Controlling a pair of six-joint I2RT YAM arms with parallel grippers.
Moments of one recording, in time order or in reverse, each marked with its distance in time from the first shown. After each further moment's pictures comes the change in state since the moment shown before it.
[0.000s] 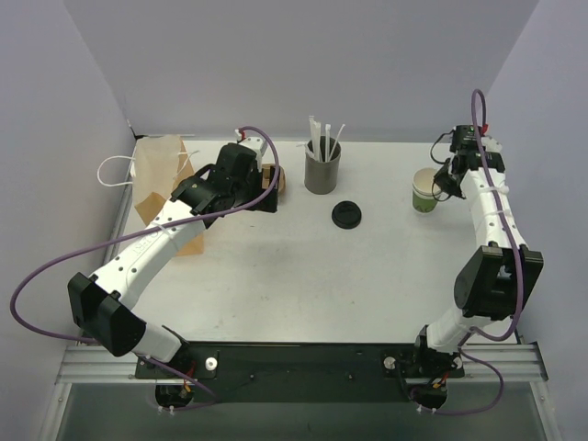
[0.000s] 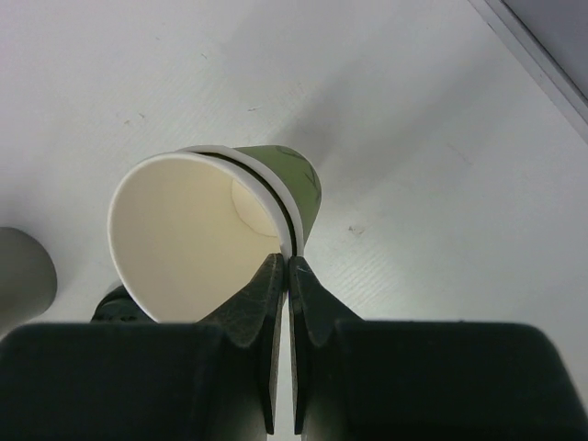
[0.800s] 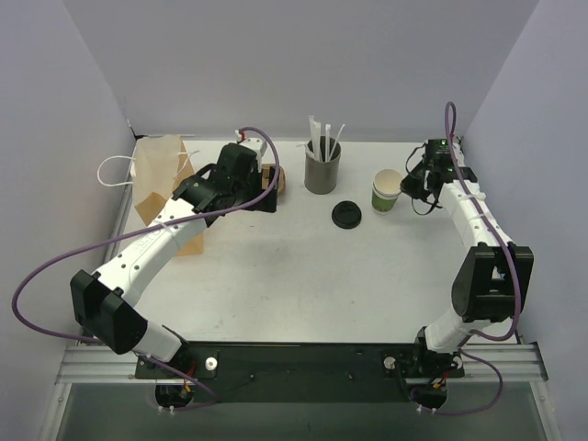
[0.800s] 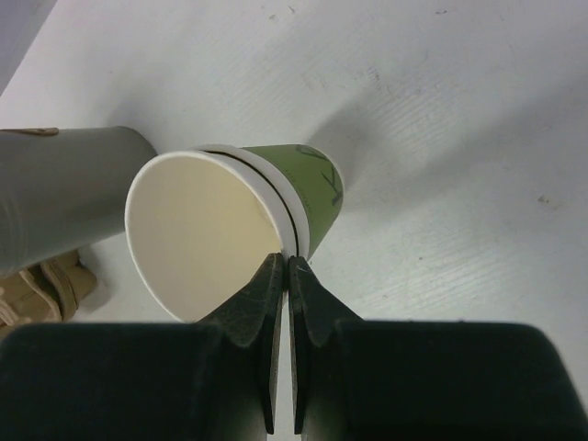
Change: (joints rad) left arm 0.009 0.014 -0.006 0.000 0.000 0.000; right arm 0.114 -0.048 -0.229 0.274 -0.233 0.129
